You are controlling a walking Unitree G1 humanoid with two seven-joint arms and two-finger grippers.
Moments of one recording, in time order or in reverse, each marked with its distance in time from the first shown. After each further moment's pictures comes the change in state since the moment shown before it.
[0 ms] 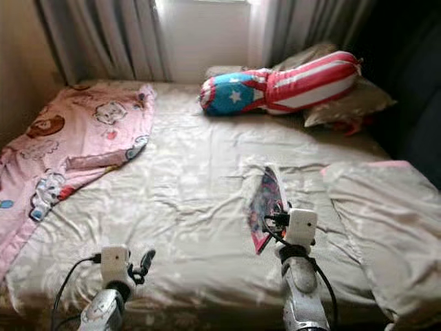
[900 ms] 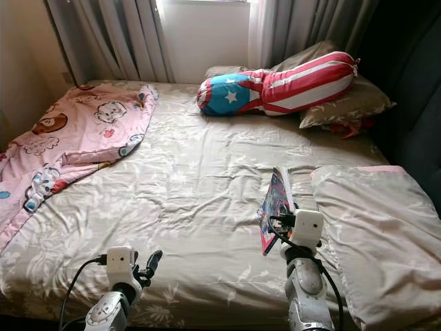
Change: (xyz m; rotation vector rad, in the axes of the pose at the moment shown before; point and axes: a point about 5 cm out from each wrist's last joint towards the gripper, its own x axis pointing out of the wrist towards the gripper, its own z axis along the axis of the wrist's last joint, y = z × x) left arm -0.005 -0.007 -0.008 -0.027 0.017 -0.045; right arm -0.002 -0.010 0.000 -0.011 -0.001 -0.036
